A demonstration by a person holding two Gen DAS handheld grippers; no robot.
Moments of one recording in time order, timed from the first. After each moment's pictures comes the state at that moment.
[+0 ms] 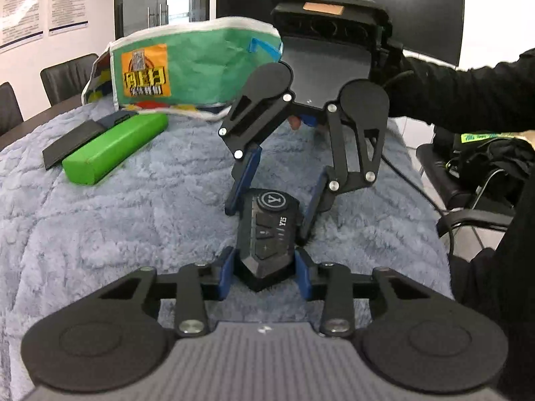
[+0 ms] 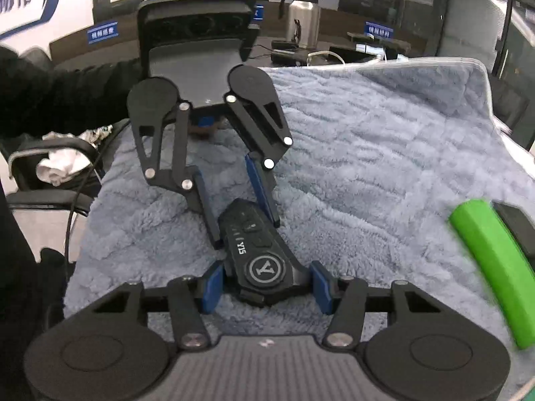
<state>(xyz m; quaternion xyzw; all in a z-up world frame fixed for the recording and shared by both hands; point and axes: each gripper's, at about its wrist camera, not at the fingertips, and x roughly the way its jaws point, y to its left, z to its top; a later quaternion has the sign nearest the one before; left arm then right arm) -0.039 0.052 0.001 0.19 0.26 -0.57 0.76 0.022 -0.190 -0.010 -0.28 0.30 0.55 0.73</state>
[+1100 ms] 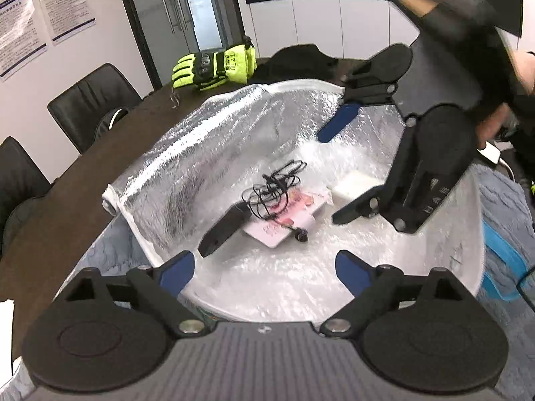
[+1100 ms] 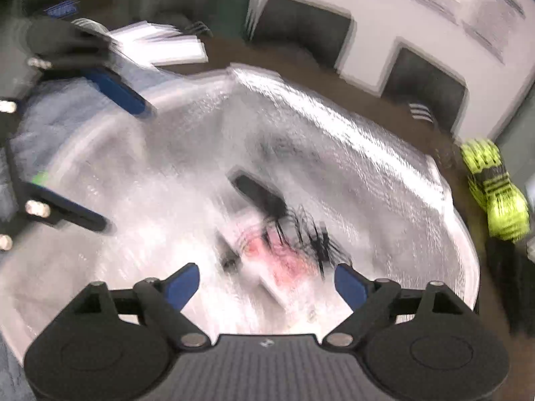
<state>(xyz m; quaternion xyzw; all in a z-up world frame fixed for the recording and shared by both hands) 0.170 -0.238 0.149 0.30 0.29 -0.48 0.77 0.188 -0.442 0.099 -0.14 0.47 0.06 0.87</state>
